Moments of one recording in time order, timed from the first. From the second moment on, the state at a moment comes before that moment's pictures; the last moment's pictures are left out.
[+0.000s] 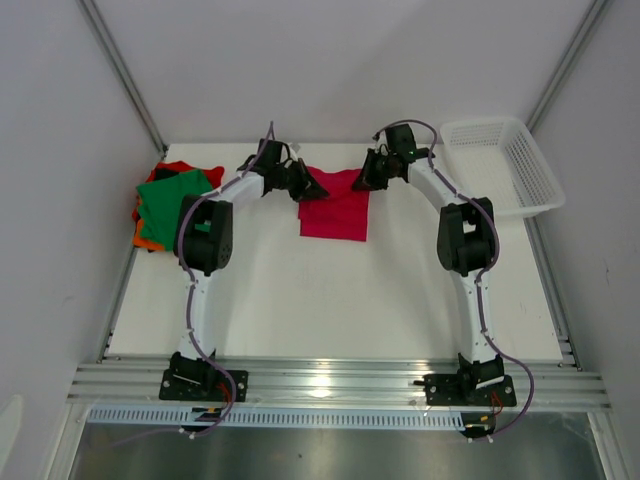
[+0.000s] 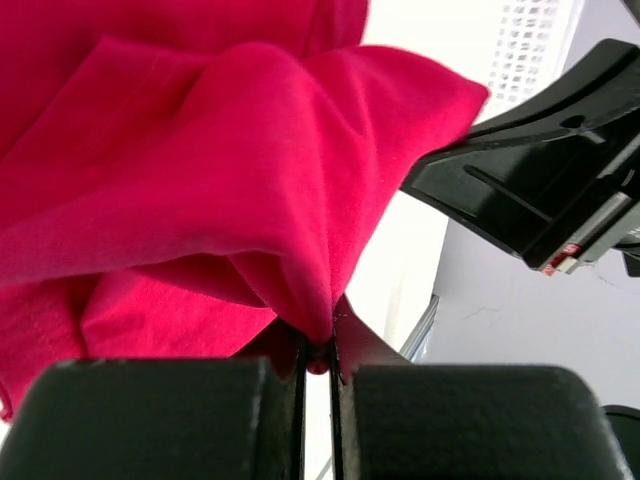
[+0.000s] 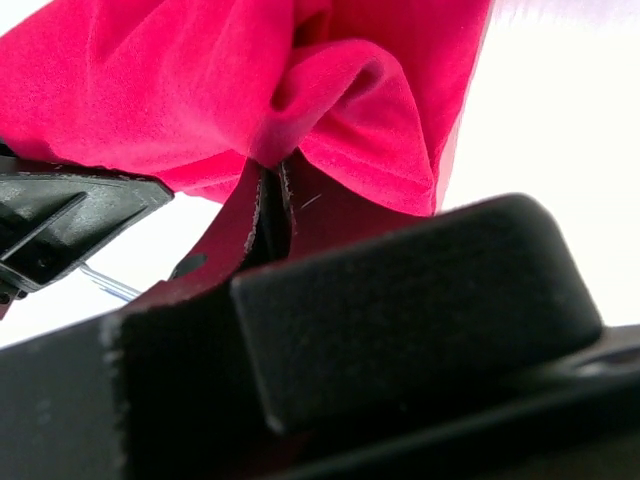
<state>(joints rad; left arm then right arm) -0.26 2.31 1.80 -0.27 0.74 -0.81 0.28 2.38 2.09 -0.55 -0.47 0.50</state>
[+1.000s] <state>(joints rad) -0.15 2.25 1.79 -0.02 0.77 -0.88 0.22 2.29 1.93 -0.23 -0.27 0.50</state>
